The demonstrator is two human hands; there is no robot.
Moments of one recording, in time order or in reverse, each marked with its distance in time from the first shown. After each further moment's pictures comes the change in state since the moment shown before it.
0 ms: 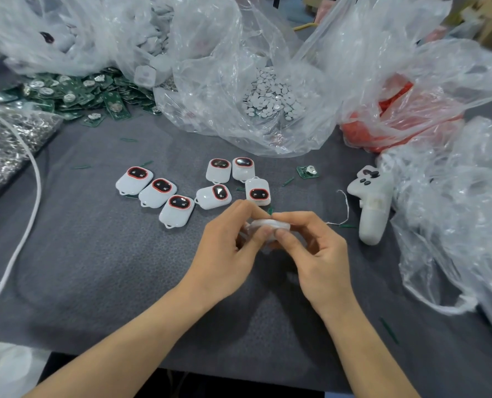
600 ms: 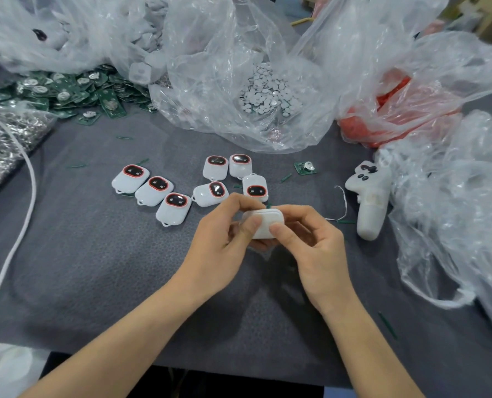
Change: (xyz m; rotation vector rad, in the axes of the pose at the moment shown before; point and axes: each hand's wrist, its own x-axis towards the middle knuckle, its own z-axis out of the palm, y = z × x) left_hand 0.001 -0.001 -0.002 -0.240 -0.020 -0.106; right_hand 0.003 -0.003 0.000 0.071 -0.018 0.044
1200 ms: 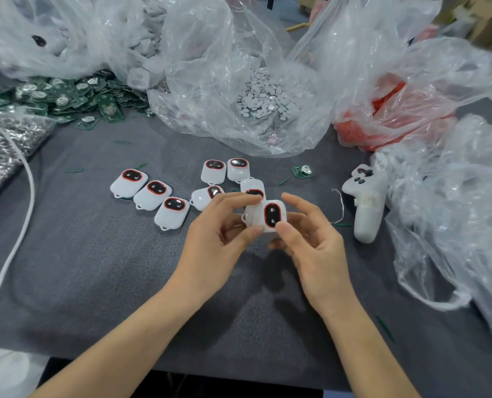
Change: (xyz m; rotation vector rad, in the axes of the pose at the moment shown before) left_hand 0.001 -0.002 -0.002 -0.084 0.051 0.030; right_hand 0.001 0.000 -0.002 0.161 0.023 0.075
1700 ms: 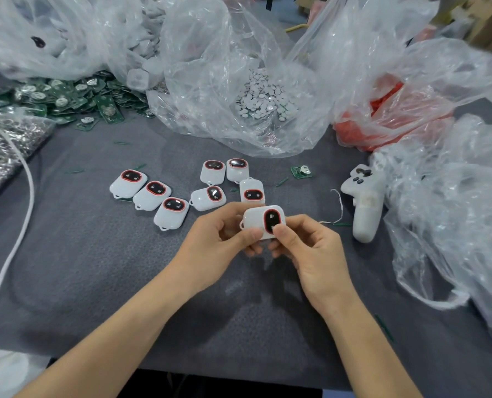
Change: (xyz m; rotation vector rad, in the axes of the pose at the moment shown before) left_hand 0.006 0.003 -0.007 -0.082 -0.178 -0.162; right_hand 0.001 0.003 -0.004 -0.030 -0.014 0.089
